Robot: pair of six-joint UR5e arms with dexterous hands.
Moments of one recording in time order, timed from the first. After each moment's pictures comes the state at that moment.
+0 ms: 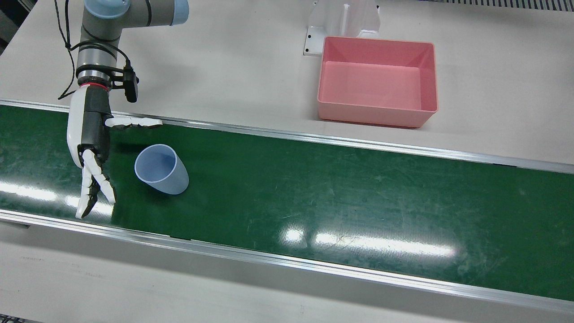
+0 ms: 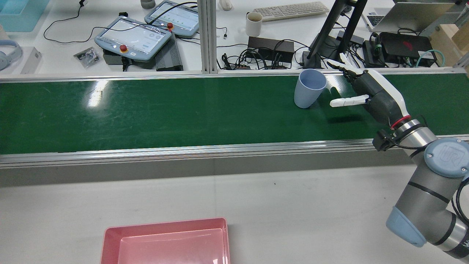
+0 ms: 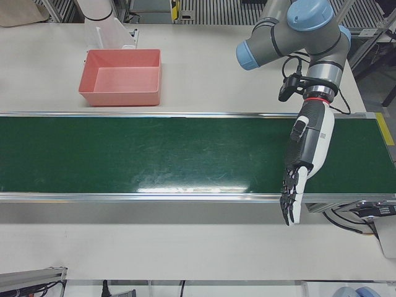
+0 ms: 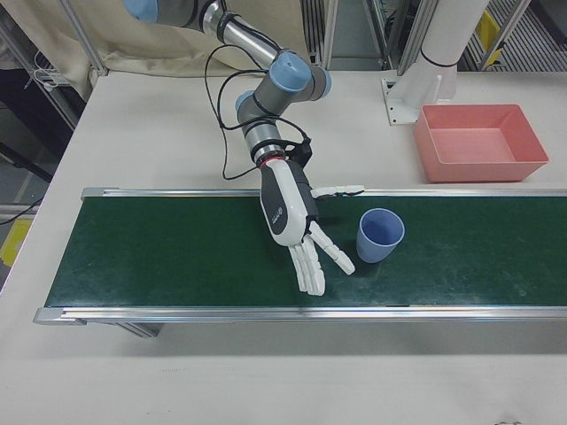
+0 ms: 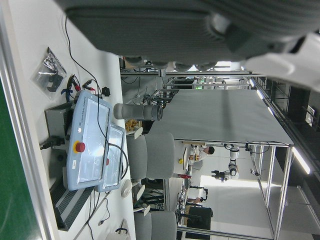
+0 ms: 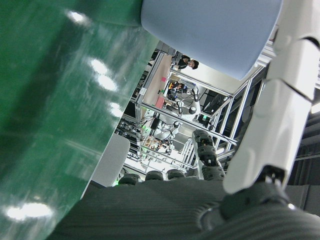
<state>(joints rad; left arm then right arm) -1.41 -1.80 -1.69 0.28 1.80 0.00 0.83 -1.45 1.92 -3.38 -1.07 -0.51</state>
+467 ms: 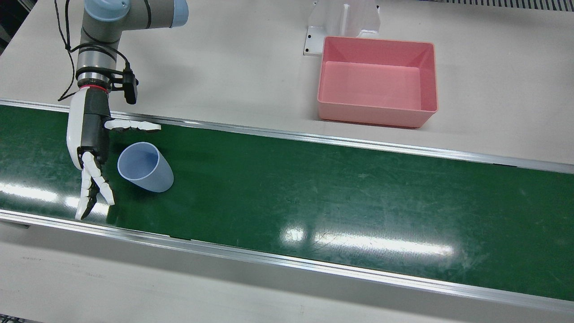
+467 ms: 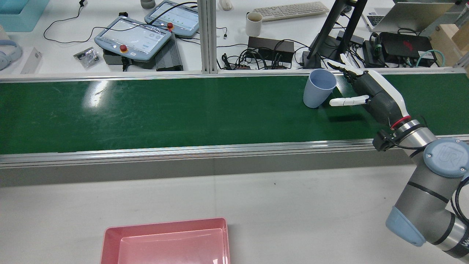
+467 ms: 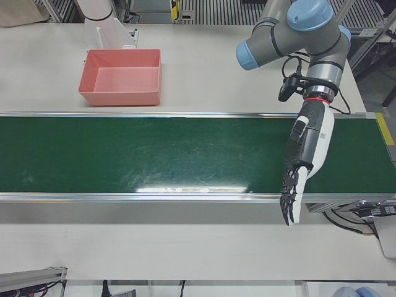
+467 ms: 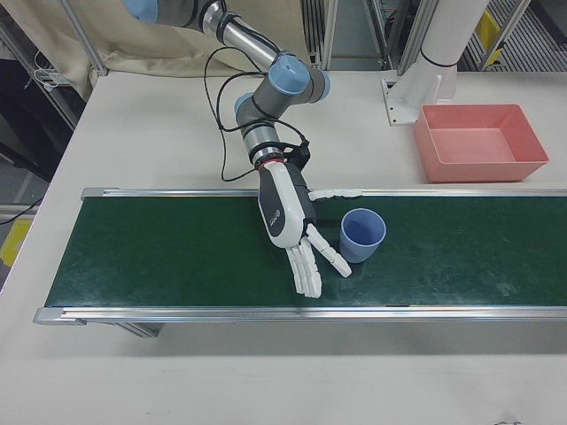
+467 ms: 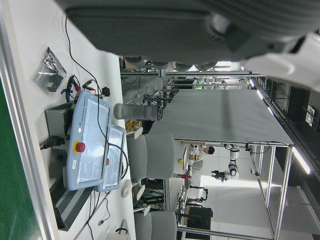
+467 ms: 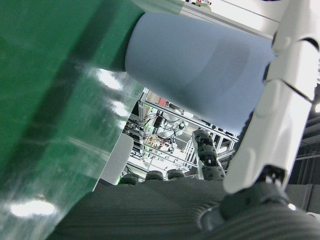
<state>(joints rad) -1.41 -1.80 -1.69 0.28 1.80 0.00 0.83 -1.44 1.90 -3.38 -1.07 -0.51</state>
